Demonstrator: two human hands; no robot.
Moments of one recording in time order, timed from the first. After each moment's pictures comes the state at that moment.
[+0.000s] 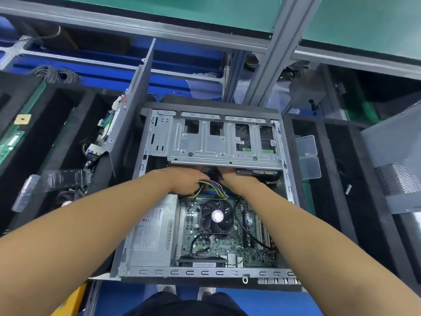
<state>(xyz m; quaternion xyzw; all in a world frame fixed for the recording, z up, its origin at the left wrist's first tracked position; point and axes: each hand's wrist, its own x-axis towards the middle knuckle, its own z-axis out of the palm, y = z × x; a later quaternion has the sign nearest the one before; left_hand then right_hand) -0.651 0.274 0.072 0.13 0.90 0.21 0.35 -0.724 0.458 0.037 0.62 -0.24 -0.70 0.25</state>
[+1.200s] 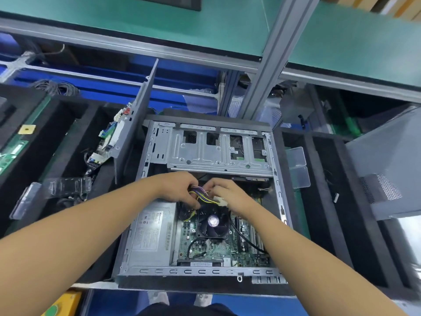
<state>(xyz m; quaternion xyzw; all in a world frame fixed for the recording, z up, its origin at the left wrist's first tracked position) -0.627 0.266 0.105 0.06 0.90 0.31 0.32 -0.658 0.468 0.094 -0.14 0.78 -0.48 0.38</state>
